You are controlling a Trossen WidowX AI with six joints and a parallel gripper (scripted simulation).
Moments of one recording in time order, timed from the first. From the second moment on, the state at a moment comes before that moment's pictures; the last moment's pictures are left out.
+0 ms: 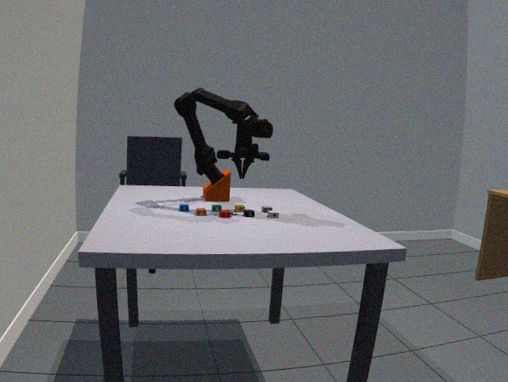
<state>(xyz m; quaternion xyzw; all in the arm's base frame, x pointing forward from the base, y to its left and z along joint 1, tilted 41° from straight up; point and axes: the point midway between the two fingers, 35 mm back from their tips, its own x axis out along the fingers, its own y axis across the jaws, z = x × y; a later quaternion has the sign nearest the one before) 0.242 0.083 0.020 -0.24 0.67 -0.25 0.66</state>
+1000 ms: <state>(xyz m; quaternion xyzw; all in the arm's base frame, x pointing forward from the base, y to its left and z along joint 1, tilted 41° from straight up) 0.242 -0.037 0.023 -0.23 0.66 -0.25 0.67</state>
